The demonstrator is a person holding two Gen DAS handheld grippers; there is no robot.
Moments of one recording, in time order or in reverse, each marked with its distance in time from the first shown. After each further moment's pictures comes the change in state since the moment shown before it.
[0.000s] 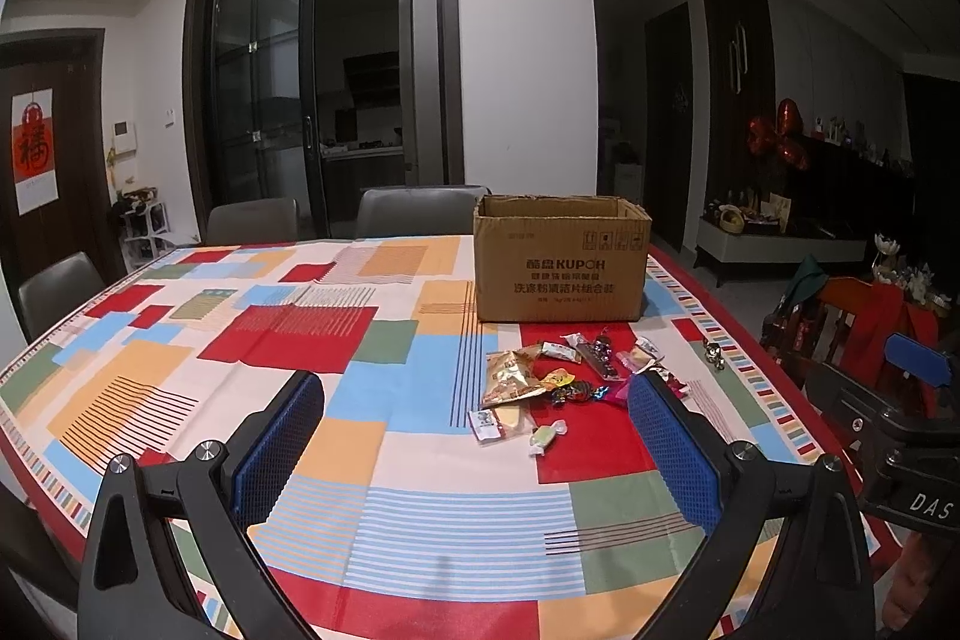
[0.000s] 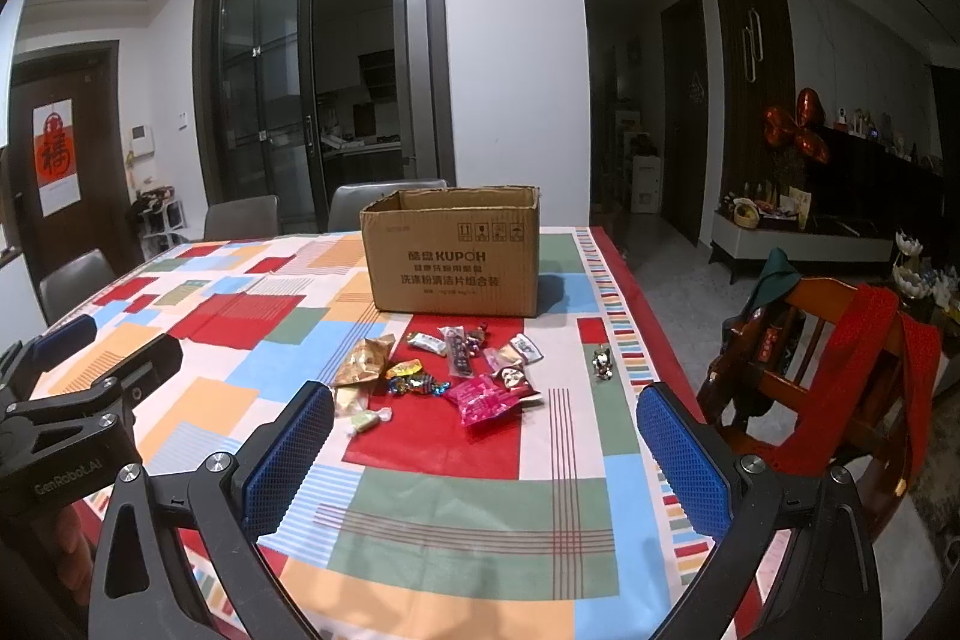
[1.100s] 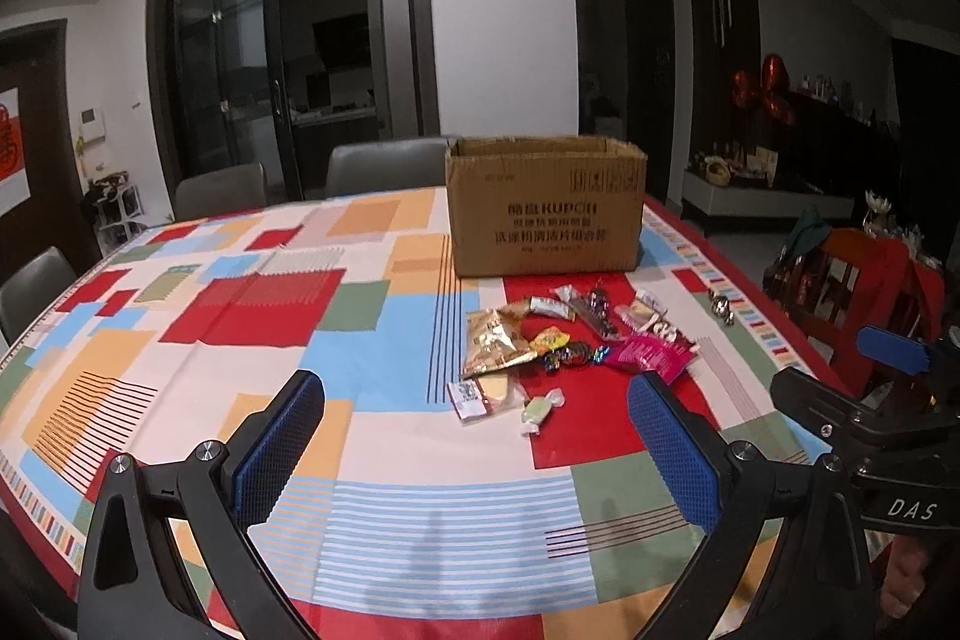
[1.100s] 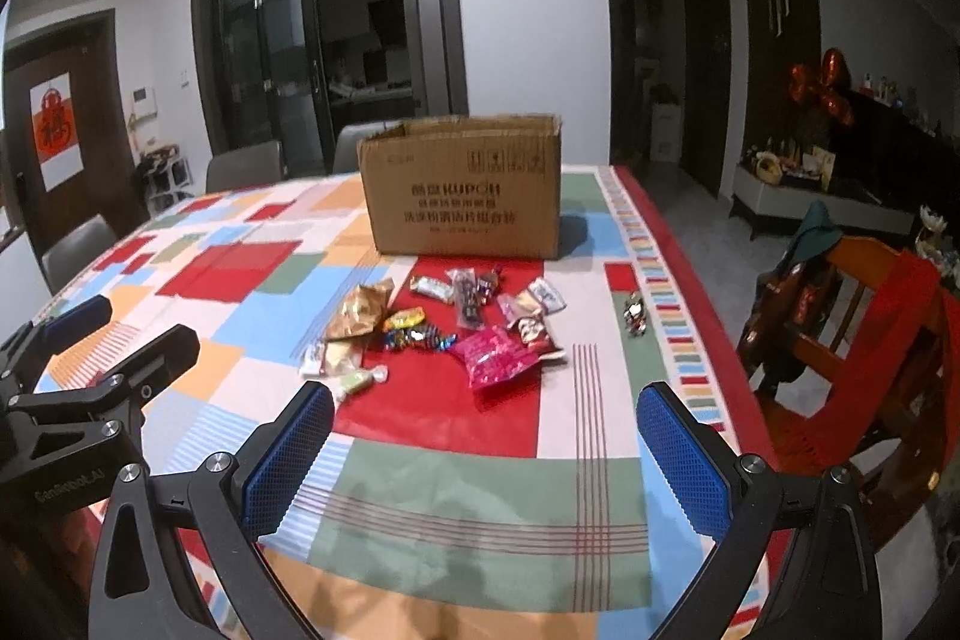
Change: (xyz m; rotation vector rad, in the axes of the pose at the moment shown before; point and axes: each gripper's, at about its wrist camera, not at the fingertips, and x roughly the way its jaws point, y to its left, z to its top) left arm 0.062 -0.011 -0.016 0.051 0.116 -0.047; right arm 0.067 0.001 -0.017 -0.002 0.151 0.053
